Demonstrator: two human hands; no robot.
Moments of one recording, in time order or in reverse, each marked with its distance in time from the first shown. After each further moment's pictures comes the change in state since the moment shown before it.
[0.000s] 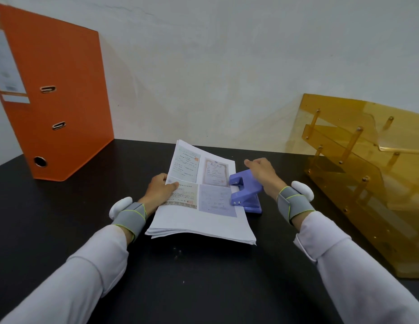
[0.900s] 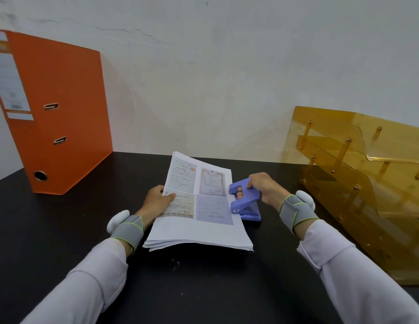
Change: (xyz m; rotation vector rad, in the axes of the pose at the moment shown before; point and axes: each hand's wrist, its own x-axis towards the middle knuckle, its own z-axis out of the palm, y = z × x) left_hand -0.004 0.003 -0.002 -0.034 0.014 0.004; right_hand -0.017 -0.010 -0.015 0.293 -0.181 0.186
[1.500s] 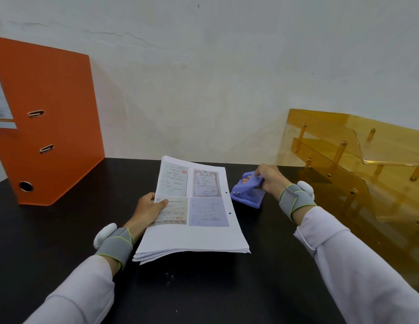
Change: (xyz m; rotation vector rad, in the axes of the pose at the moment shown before) left_hand -0.001 0.001 -0.004 -0.098 0.006 0.003; right_hand 0.037 -0.026 -0.019 0.265 0.182 -0.060
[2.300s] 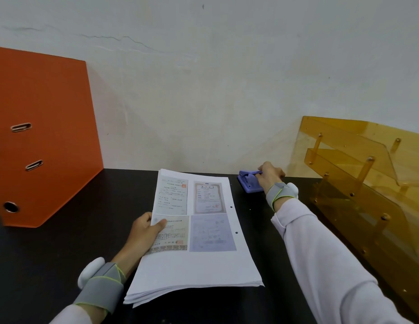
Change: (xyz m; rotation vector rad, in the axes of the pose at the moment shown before) left_hand -0.002 0.003 -0.001 -0.115 -0.032 -0.041; right_hand 0.095 -0.007 0.025 0.402 0.209 0.035
